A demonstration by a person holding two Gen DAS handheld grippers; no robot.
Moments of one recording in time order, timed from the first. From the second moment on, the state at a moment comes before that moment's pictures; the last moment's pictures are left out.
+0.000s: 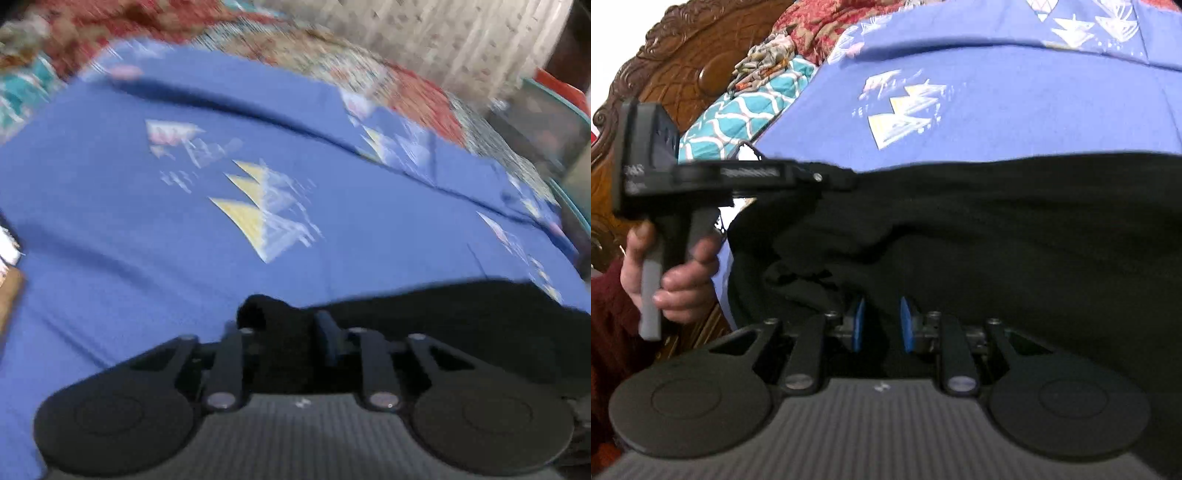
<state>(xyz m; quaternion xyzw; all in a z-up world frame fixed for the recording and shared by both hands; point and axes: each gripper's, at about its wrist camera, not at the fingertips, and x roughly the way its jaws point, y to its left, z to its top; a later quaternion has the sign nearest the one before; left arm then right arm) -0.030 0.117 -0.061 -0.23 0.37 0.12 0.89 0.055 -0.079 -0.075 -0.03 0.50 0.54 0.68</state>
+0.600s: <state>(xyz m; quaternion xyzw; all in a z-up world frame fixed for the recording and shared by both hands) -0.097 0.118 0.002 -0.25 0.25 0.23 0.91 0.051 -0.111 -0.053 -0.01 0.44 0.61 0.66</state>
